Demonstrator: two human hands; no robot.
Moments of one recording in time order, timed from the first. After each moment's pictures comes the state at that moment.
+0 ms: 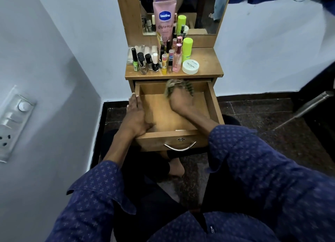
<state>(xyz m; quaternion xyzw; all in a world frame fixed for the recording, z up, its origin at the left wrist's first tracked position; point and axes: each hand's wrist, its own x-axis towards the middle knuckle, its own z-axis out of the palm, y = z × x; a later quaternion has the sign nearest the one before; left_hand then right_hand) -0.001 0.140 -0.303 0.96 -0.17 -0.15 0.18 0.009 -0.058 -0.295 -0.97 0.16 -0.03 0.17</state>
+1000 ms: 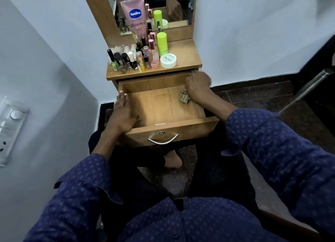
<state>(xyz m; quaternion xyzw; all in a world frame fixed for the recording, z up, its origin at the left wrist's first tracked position) -0.011 0.124 -0.299 0.97 -0.18 -0.13 0.14 -0.041 -0.175 -0.262 -0.99 0.09 0.00 -0.12</state>
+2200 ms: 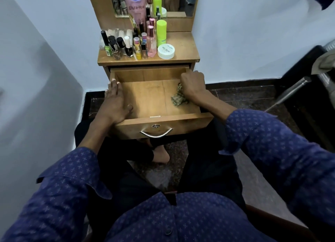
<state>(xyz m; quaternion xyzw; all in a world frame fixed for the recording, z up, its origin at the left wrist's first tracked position) -0.005 0.126 -0.306 0.96 -0.19 -0.13 0.14 -0.050 -0.159 -0.259 -0.99 0.08 -0.02 -0.07</state>
